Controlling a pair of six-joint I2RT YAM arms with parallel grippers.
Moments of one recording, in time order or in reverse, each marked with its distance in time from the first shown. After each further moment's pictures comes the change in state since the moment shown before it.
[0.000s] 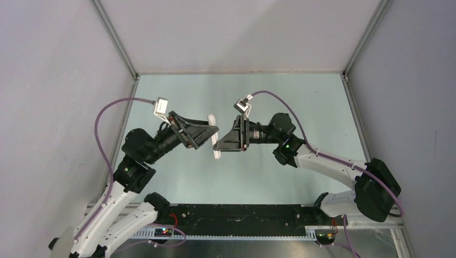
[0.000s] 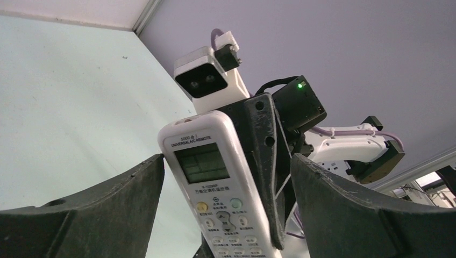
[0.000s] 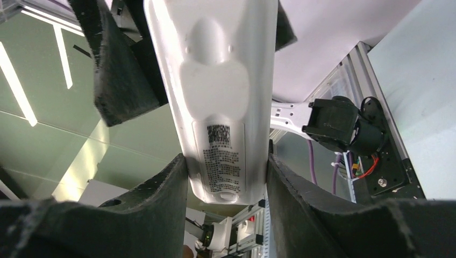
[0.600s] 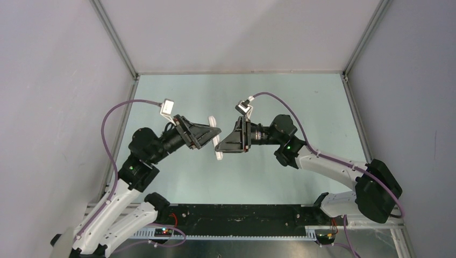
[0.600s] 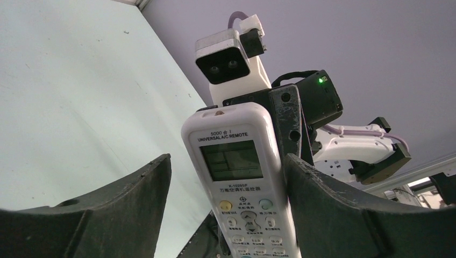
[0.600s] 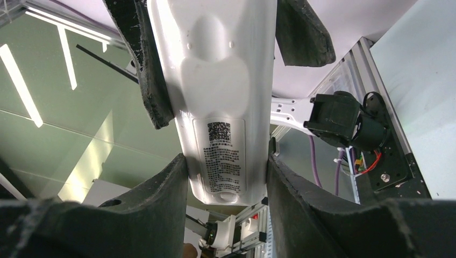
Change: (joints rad) left arm 0.000 0.013 -0.050 -0.004 -0.003 -0.051; right arm -0.009 -0.013 -0.032 0.029 -0.008 0.022
